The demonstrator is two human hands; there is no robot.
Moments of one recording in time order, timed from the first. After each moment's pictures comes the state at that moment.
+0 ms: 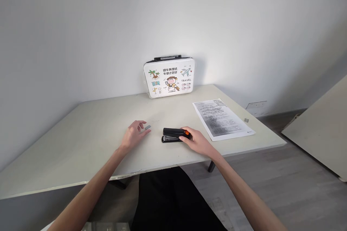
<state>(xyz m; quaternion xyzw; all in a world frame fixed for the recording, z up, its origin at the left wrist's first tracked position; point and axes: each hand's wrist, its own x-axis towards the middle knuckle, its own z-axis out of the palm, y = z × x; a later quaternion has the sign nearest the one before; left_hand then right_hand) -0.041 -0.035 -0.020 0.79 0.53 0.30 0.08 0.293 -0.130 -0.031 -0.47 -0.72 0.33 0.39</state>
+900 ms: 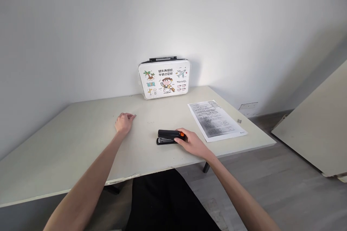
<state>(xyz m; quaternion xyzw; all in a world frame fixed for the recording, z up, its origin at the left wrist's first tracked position) -0.053 0.066 -0.023 0.65 0.71 0.28 0.02 0.293 -0.127 -0.031 -0.48 -0.71 0.33 0.40</state>
